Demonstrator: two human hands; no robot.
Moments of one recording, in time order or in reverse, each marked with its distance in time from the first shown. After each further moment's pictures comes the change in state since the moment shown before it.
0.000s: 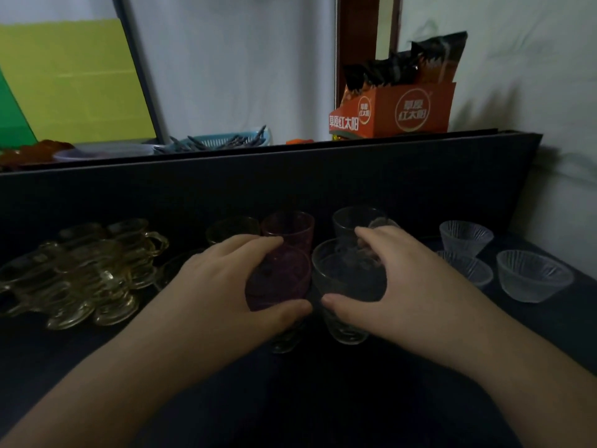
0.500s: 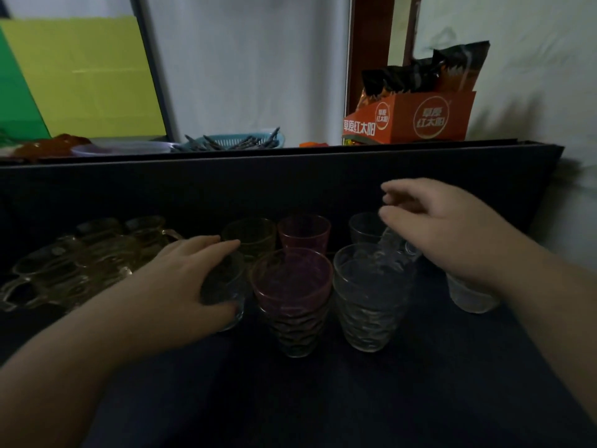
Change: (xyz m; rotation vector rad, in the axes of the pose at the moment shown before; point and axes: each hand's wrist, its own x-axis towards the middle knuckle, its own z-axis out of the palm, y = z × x) left_hand -0.005 -0.065 -0.026 0.127 -0.269 -0.195; right_hand 0.056 0.017 -0.028 0.216 0.102 0.016
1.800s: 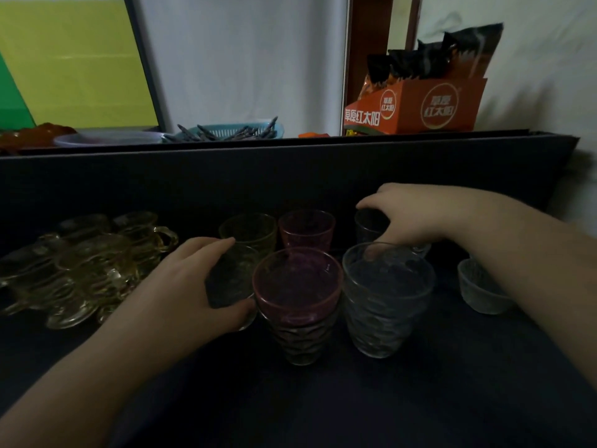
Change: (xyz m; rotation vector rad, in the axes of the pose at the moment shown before) left_hand 0.016 -0.011 0.037 -0.216 0.270 0.046; right_hand 0.084 0.017 0.025 -0.762 -0.532 0.038
